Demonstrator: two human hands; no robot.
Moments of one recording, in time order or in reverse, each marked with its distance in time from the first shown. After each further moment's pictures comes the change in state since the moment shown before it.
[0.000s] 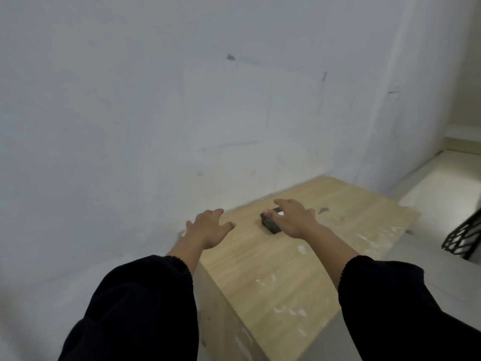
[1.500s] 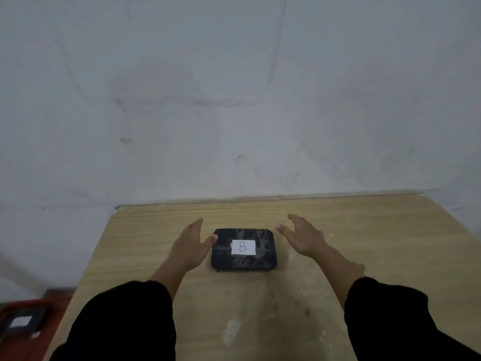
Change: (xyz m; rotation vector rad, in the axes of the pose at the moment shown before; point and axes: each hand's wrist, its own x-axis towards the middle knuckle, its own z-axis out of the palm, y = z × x) left_hand 0.343 0.128 0.250 -0.274 0.202 -0.621; right_hand 0.458 0.315 0.101 0.103 -0.467 -0.256
